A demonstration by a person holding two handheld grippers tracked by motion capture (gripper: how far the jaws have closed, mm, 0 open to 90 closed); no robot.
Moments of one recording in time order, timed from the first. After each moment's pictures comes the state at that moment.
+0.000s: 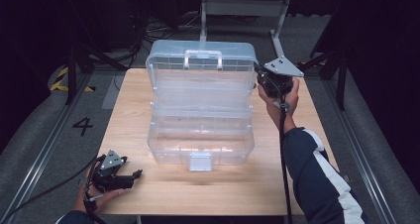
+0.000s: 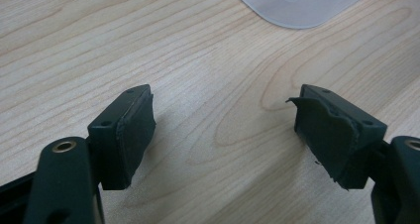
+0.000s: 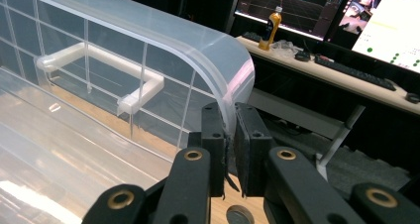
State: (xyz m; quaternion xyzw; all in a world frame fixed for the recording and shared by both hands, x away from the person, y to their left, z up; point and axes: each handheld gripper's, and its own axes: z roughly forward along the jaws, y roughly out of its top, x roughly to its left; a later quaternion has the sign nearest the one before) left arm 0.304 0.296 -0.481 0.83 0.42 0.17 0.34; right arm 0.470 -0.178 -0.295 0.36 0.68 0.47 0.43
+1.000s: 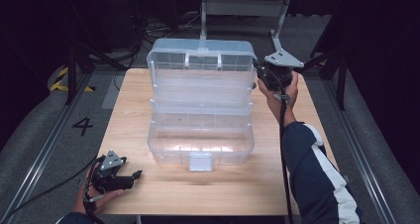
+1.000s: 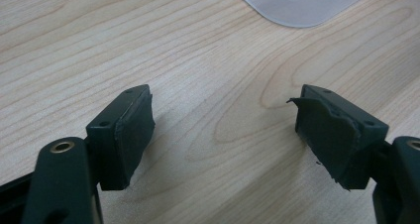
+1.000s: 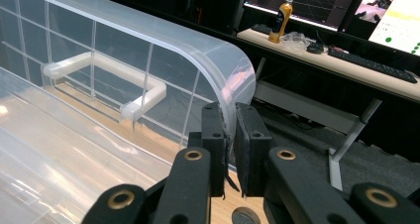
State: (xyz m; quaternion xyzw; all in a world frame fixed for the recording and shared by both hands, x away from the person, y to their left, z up) left arm 0.303 0.296 -0.481 0.83 0.42 0.17 0.34; right arm 0.491 -0.182 -0.292 0.36 0.70 0.47 0.40
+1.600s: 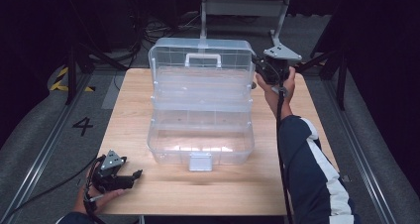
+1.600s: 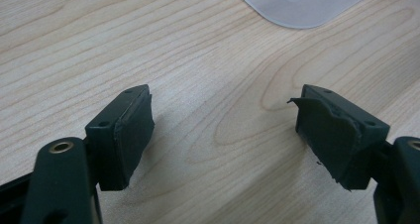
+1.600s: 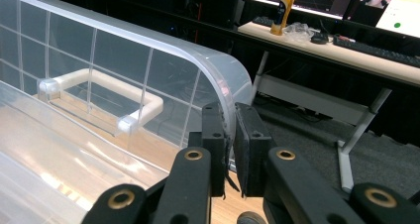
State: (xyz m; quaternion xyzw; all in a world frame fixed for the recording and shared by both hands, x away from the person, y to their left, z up) left arm 0.303 0.295 -0.481 0.83 0.42 0.17 0.34; right arm 0.515 -0.181 -0.293 0.38 0.69 0.48 0.38
